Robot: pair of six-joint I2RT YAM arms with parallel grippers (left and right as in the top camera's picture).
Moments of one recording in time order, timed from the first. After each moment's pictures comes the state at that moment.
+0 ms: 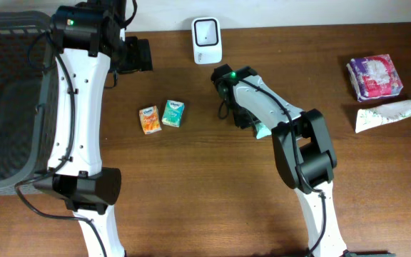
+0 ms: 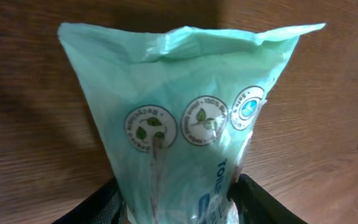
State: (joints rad) left arm -0.17 2.12 2.58 -1.63 -0.15 -0.26; right arm 0.43 2.36 1.86 -1.20 0.50 0.36
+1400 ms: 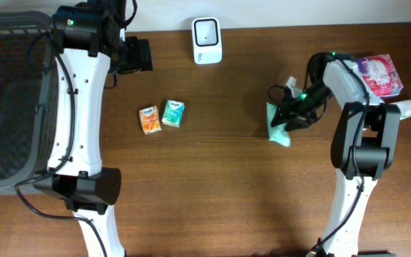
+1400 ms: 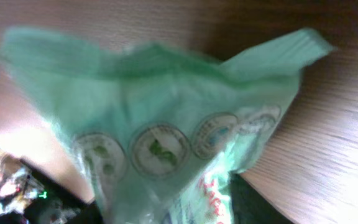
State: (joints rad) left arm -0.17 2.12 2.58 -1.63 -0.15 -0.26; right arm -0.09 2.35 1.88 -1.38 -0.48 -0.11
